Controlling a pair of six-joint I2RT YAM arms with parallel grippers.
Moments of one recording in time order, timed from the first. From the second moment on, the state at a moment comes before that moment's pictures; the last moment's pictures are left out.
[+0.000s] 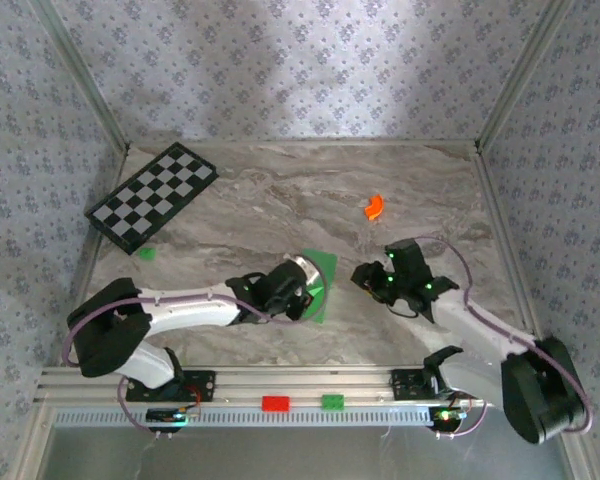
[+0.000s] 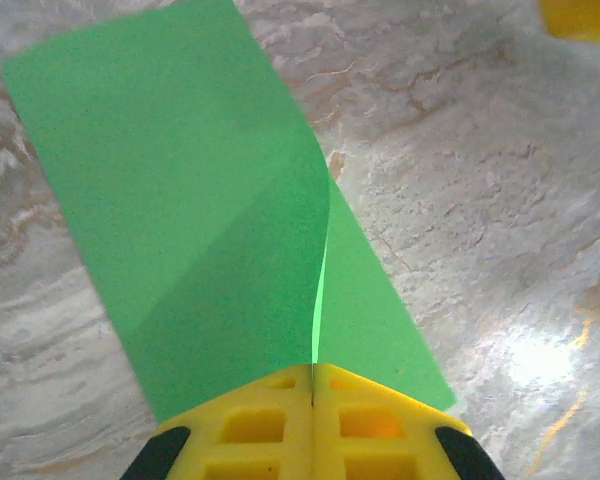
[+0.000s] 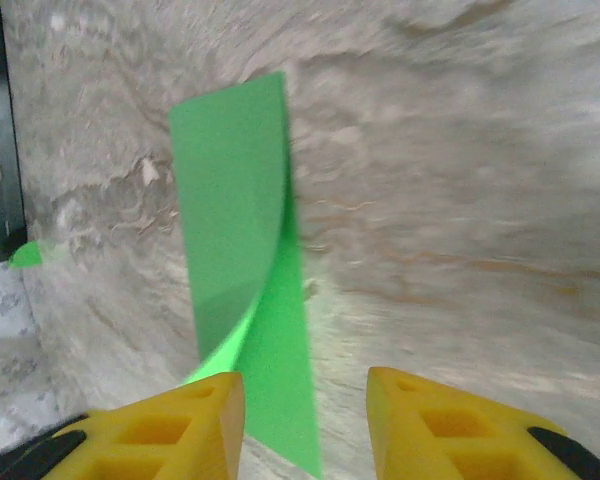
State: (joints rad) left arm -1.05 1.47 0.73 -0.11 -0.04 -0.37; right arm 0.42 1.03 0.44 -0.24 -0.34 0.98
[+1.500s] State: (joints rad) left arm -0.96 1.66 0.82 0.05 0.34 -0.70; right arm 0.66 1.31 0.38 0.01 -0.30 1.05
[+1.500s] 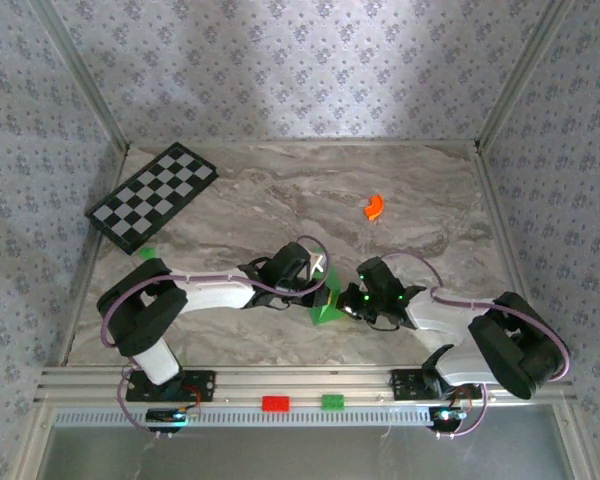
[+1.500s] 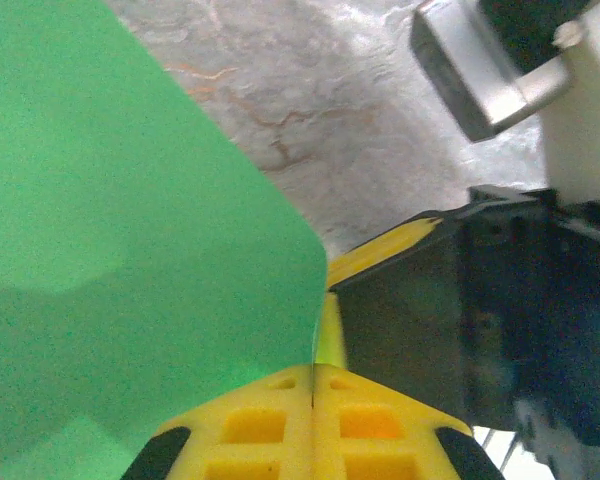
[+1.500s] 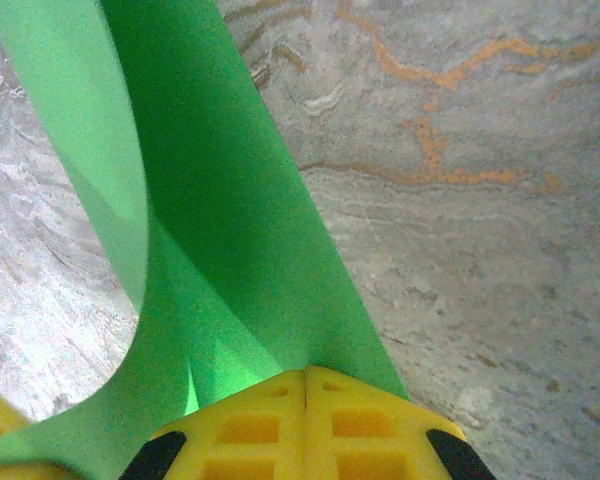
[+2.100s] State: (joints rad) left arm -0.92 1.69 0.84 -0.05 0.23 -0.58; right arm 0.69 1.33 0.40 0.00 -0.28 1.05
